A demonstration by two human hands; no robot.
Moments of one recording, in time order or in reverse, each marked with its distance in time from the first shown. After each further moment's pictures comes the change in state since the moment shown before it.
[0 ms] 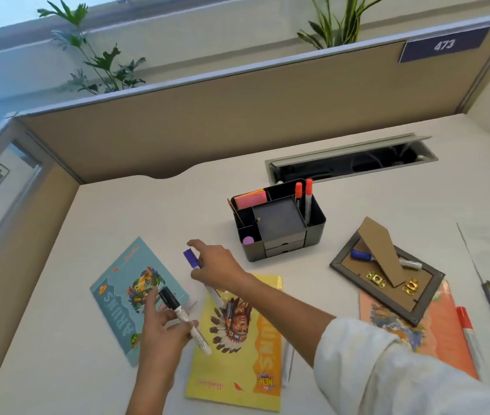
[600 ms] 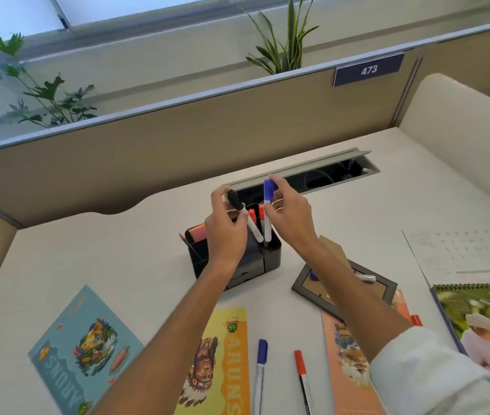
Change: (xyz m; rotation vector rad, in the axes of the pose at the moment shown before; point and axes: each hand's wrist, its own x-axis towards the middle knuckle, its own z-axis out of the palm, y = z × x) left_hand 0.059 0.114 0.242 0.271 -0.214 0.732; right_hand -0.042 0.110 -0.207 0.011 0.848 0.040
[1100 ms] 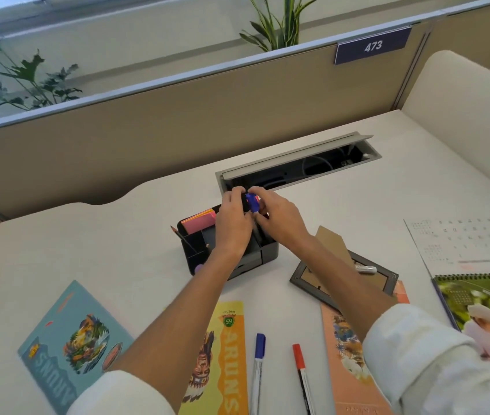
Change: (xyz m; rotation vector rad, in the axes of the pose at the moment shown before) left_hand 0.021 -0.048 0.041 0.367 -0.153 0.046; right_hand -0.002 0.038 0.035 -0.229 -0.233 -0.119
